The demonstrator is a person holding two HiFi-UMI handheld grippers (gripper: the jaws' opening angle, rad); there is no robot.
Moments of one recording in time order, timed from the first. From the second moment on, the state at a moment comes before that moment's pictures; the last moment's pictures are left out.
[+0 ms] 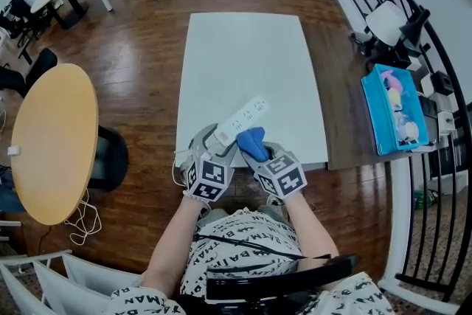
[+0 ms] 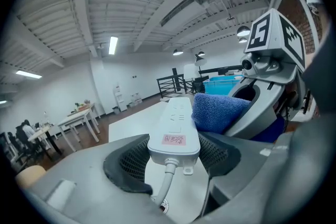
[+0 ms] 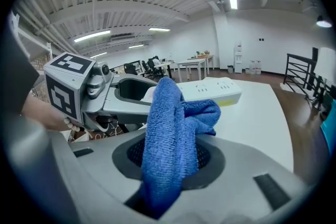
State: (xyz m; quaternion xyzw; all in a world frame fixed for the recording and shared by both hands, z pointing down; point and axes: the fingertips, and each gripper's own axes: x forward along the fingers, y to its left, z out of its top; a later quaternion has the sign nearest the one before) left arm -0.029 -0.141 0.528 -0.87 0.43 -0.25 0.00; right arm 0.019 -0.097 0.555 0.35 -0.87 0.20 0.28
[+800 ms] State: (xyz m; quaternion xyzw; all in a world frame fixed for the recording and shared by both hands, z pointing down) left arm -0.034 -0.116 0.508 -0.91 0.32 -0.24 0.09; right arm 0.132 -0.131 0.550 0.43 -0.83 0.19 0.30
